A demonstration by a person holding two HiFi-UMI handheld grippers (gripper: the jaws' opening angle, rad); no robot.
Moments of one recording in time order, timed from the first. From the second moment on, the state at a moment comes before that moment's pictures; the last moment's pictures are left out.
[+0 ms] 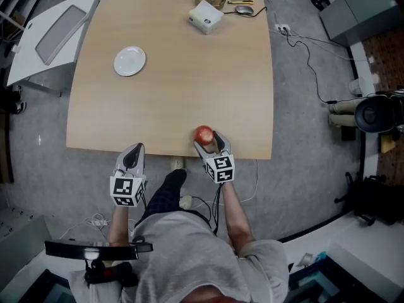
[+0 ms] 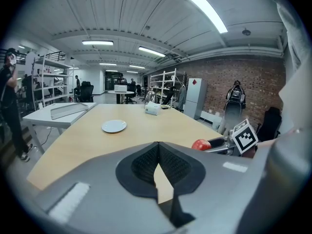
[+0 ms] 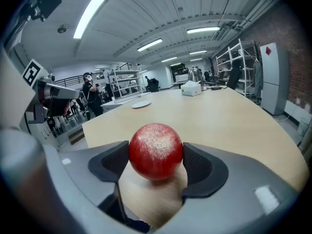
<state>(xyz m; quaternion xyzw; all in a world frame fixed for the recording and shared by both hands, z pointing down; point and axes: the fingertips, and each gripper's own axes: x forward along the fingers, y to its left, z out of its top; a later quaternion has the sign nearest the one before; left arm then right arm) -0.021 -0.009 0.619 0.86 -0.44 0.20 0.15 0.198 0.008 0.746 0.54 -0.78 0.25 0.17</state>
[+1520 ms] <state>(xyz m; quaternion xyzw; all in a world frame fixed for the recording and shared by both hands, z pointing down) -0.113 -0.057 0.555 0.83 -0.53 0.13 0.13 0.105 -0.083 0.601 0.48 -0.85 0.15 0.13</state>
